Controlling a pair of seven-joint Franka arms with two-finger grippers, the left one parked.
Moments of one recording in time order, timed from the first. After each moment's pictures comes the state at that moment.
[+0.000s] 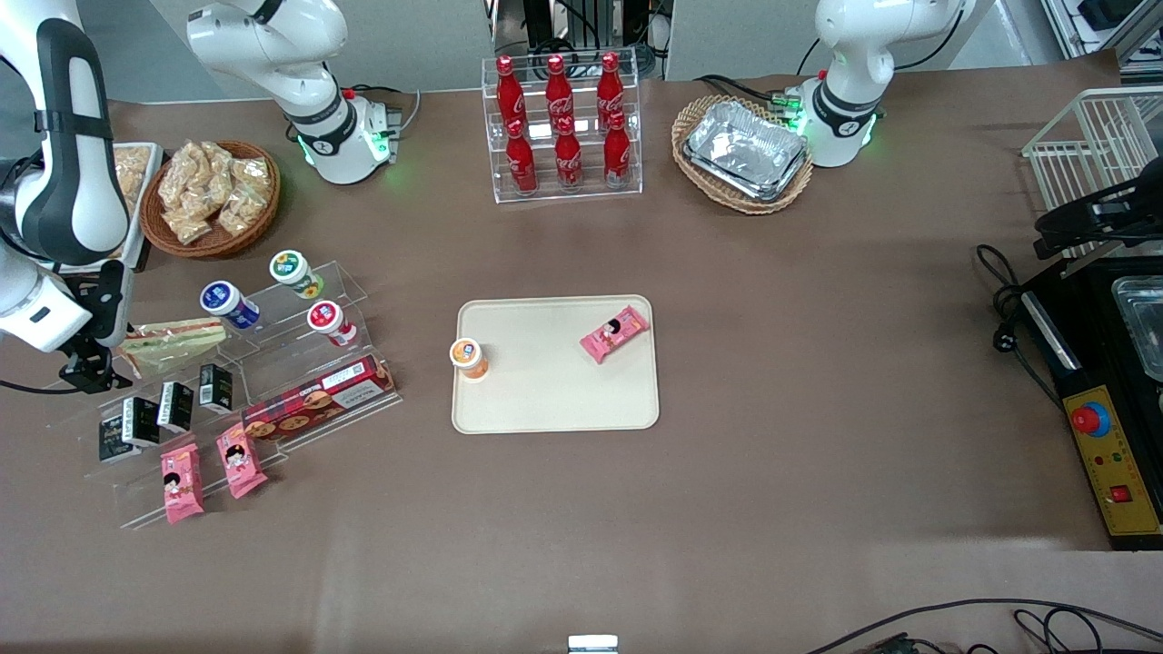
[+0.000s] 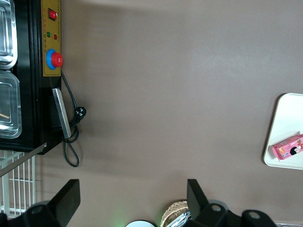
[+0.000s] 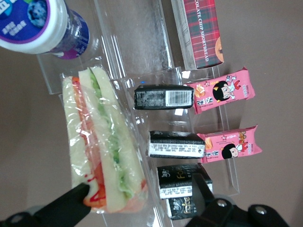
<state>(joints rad) 0.11 0.06 -0.44 -2.13 -0.01 2.27 -2.08</state>
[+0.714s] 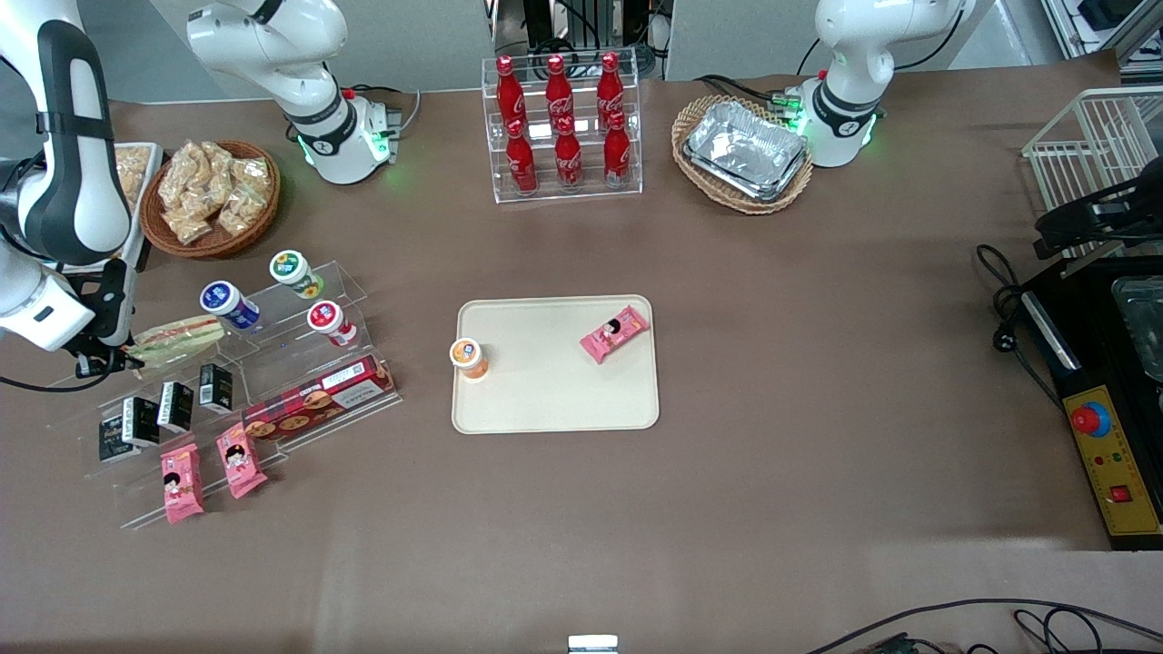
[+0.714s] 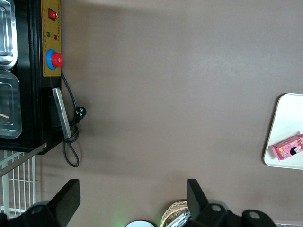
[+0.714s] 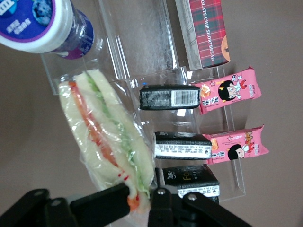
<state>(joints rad) 0.10 0.05 -0.45 -2.14 0.00 2.27 -2.08</state>
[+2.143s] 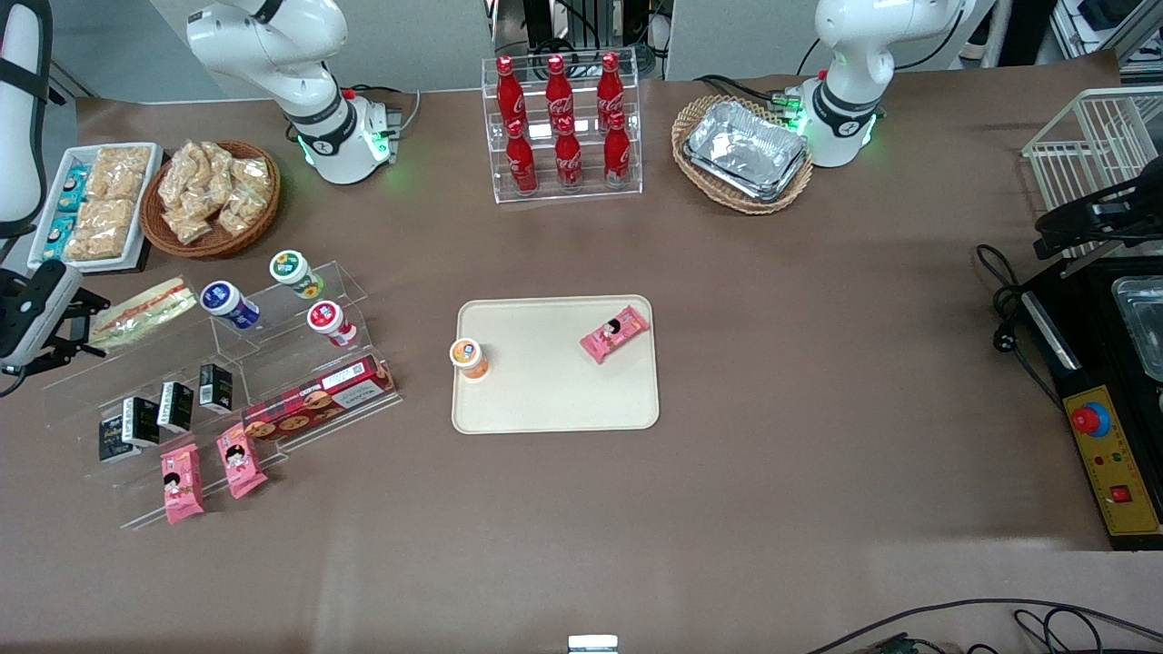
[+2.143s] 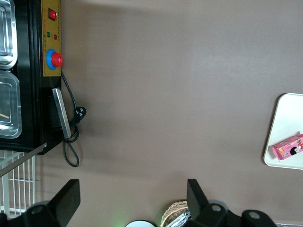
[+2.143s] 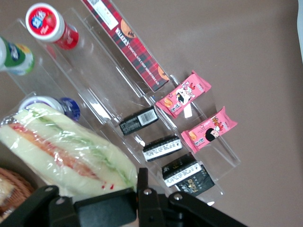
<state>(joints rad) 0.15 0.06 -0.44 -1.83 0.07 1.90 -1.62</state>
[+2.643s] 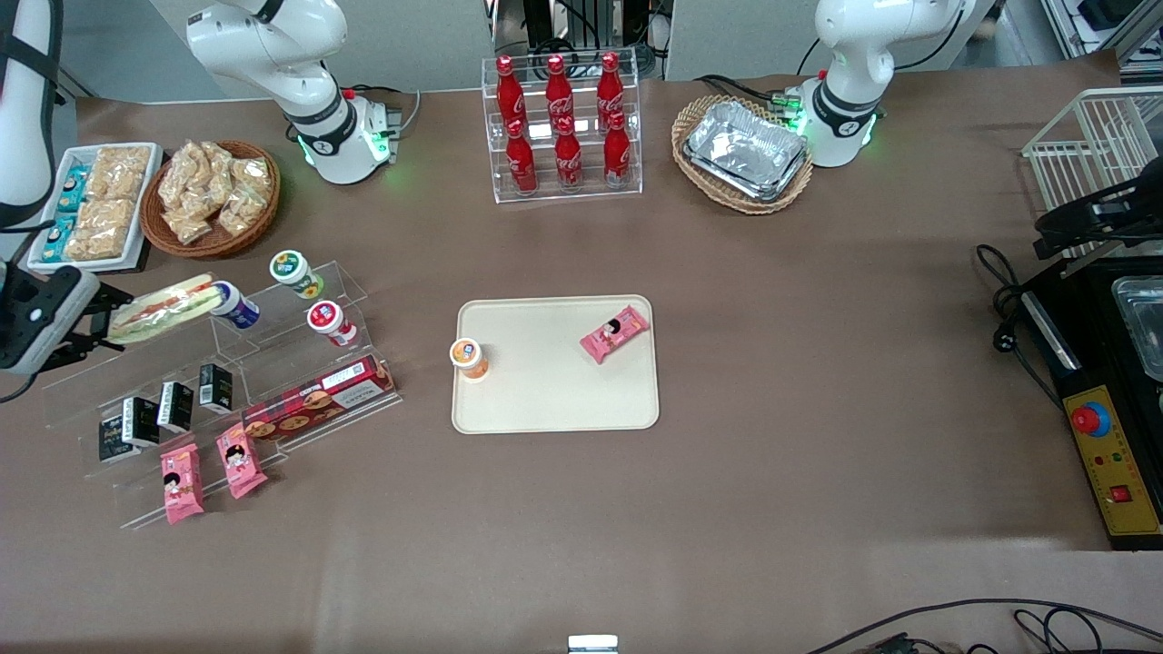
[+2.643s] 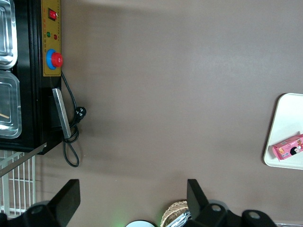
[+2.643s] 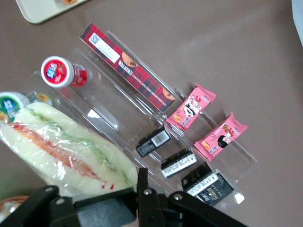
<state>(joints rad) 0.19 0.06 -0.40 -1.75 0.07 1.78 -1.37</state>
